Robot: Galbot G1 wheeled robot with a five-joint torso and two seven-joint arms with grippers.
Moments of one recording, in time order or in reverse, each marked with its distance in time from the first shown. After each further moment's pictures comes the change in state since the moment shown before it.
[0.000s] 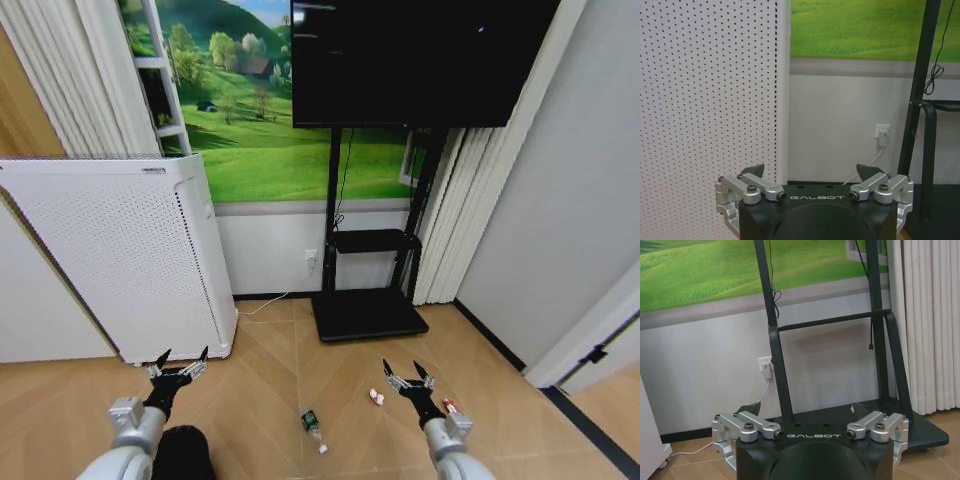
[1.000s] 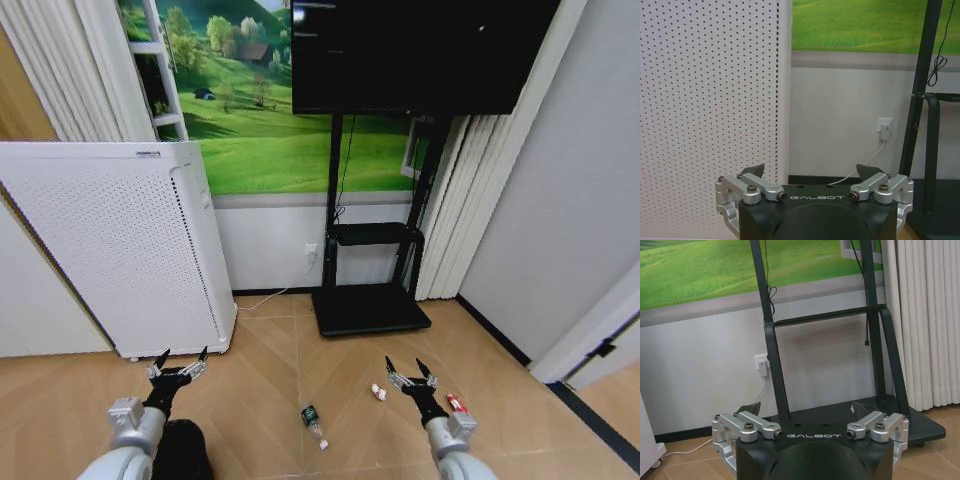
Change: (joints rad) left arm 0.005 -0.011 -0.003 -0.004 0.004 -0.010 0.002; right arm -0.008 0.010 0.015 0.024 0.006 0.002 0.002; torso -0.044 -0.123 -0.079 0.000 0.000
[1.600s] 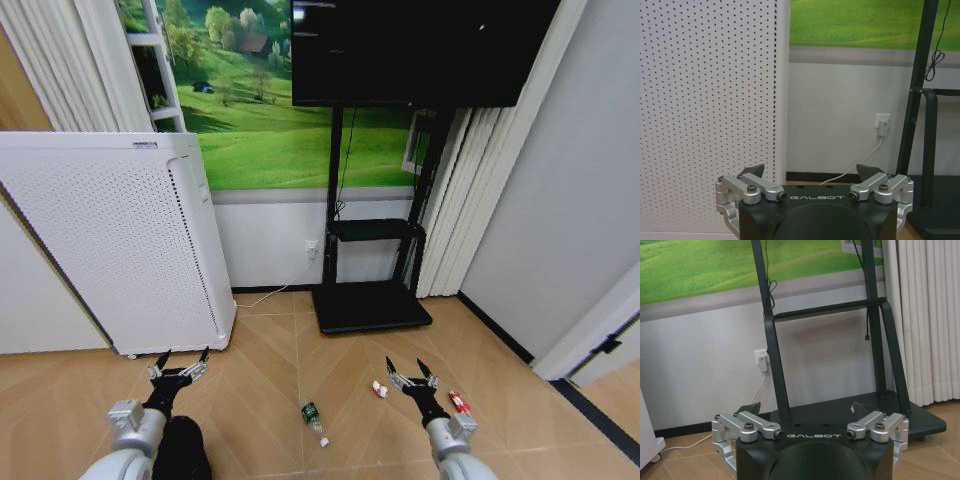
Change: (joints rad) left arm 0.010 -0.005 0.000 0.003 0.000 -0.017 0.013; right arm -0.004 -0.001 -0.005 -0.003 -0.001 0.008 0.000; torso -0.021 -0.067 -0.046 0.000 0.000
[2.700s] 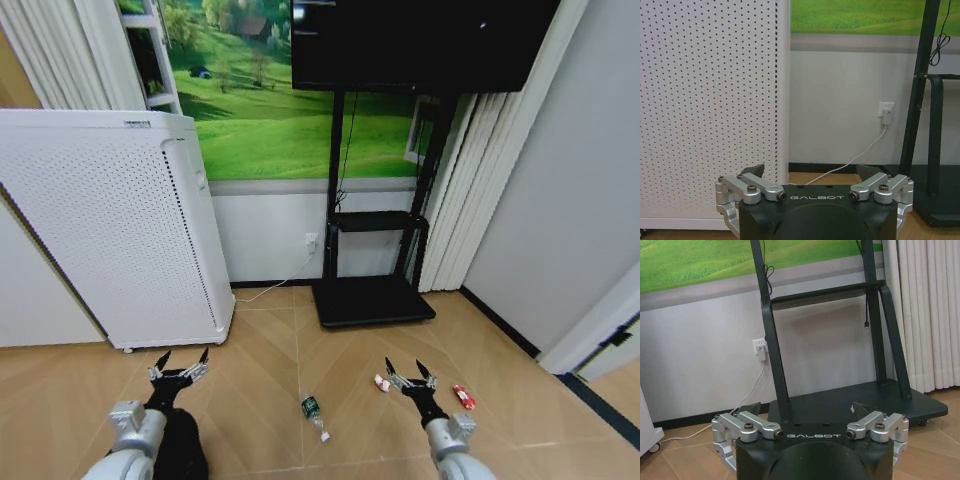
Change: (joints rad) left arm -0.006 -0.004 0.000 0.012 0.019 -0.006 0.002; right arm 0.008 -0.008 -0.006 -0.019 0.015 0.005 0.000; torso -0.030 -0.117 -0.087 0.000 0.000
